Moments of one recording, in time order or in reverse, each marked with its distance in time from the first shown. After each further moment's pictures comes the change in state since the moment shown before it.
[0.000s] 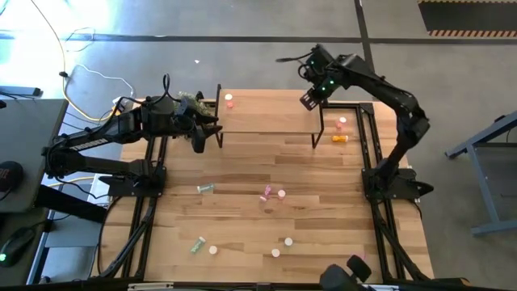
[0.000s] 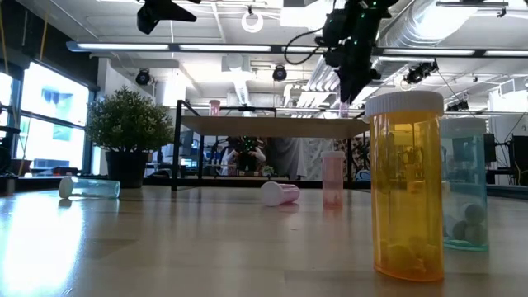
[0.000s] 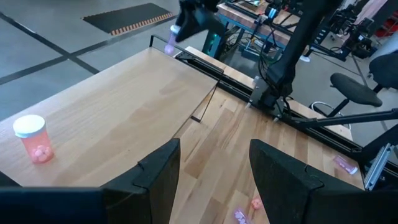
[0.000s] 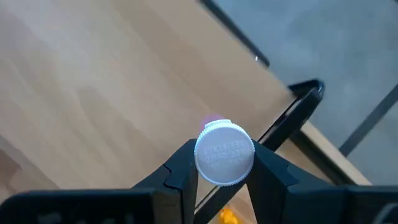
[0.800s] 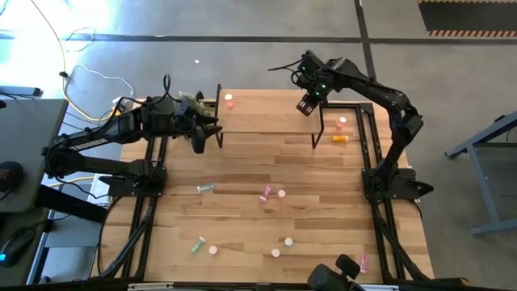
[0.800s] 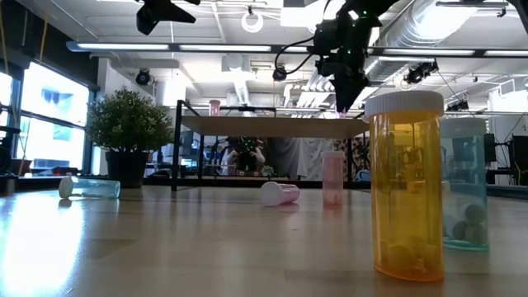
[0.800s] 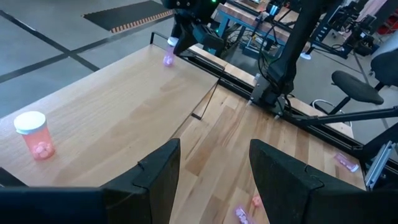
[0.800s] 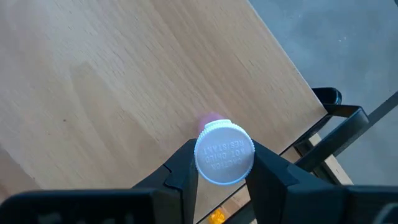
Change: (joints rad) left arm 0.000 0.000 0.000 -0.012 0.000 0.000; right arm 0.037 0.059 -0.005 0.010 0.018 -0.096
